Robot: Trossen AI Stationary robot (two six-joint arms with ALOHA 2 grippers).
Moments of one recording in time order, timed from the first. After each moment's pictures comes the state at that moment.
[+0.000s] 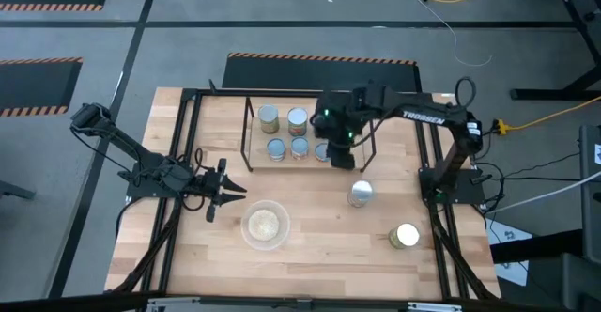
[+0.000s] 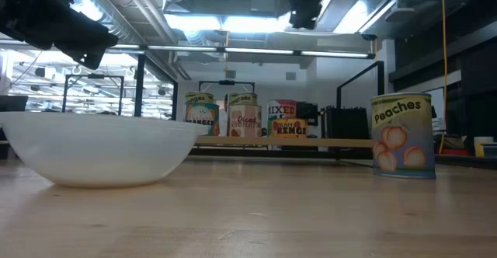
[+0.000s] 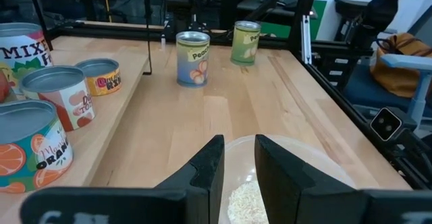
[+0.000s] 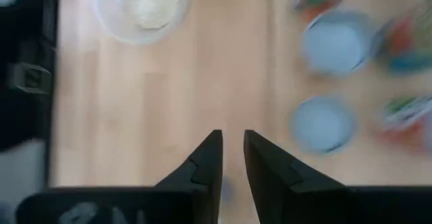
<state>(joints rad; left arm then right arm) -0.52 0.63 0.13 0.32 -0.44 -0.20 -0.17 1.78 1.85 -1.28 -0.31 -0.08</state>
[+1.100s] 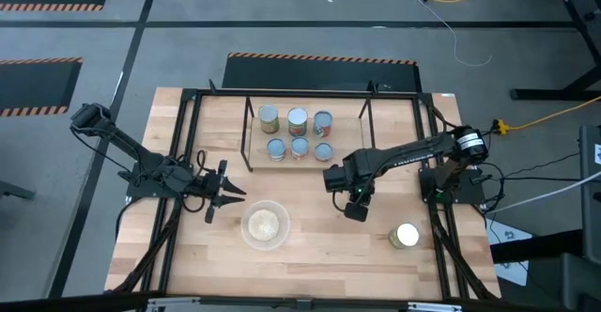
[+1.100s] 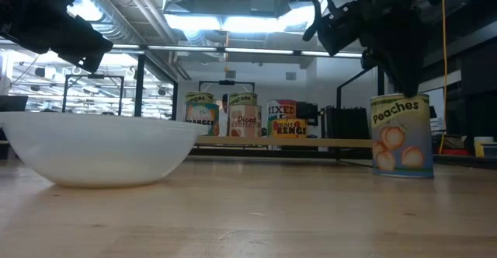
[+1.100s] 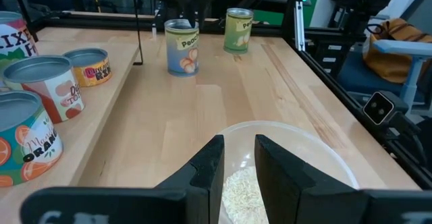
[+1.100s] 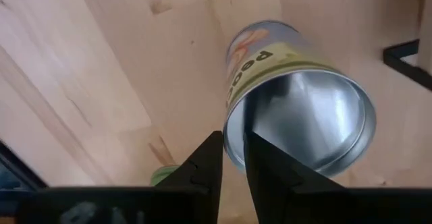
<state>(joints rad) -0.52 0.63 0.13 0.28 -0.40 -0.20 0.16 1.78 1.39 -1.30 -0.15 0.47</state>
